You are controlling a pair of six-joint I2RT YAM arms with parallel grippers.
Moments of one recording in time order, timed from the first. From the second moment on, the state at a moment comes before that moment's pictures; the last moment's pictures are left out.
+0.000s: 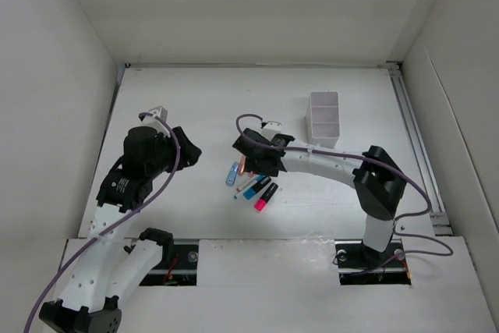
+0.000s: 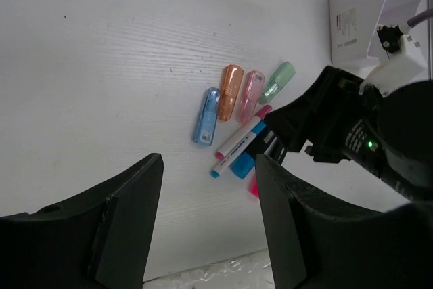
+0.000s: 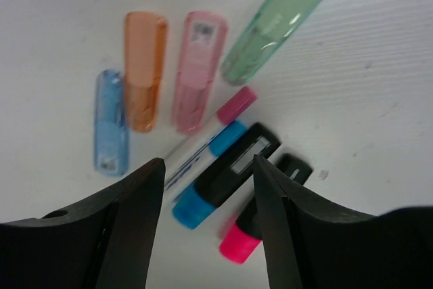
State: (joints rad) left arm -0.26 0.74 0.91 -0.74 0.10 -0.52; right arm 1.00 1.83 1.39 -0.71 0.43 1.06
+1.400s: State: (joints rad) left arm -0.32 0.76 0.86 -0.69 0.14 -0.51; right arm 0.67 1.97 1.58 -0.73 0.40 1.05
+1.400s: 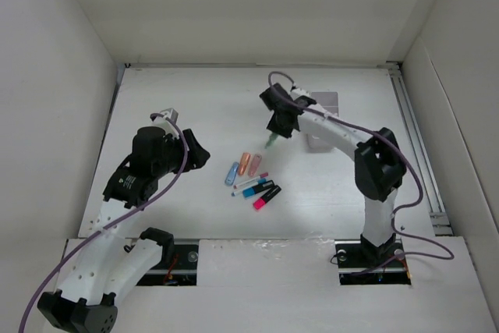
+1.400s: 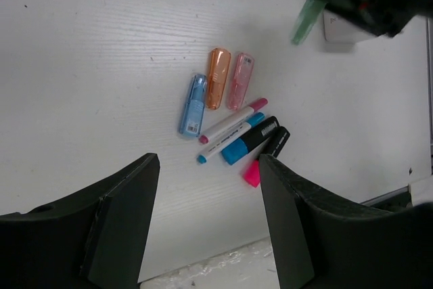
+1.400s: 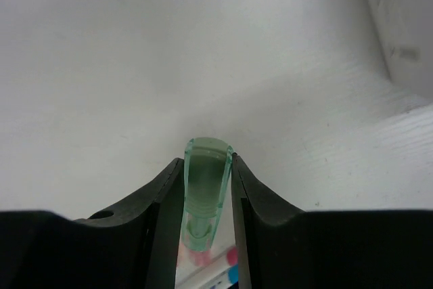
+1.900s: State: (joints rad) left arm -0.32 0.79 0.86 -0.65 0.17 -0.51; right arm 0.32 1.65 1.73 -0.79 0.77 0.89
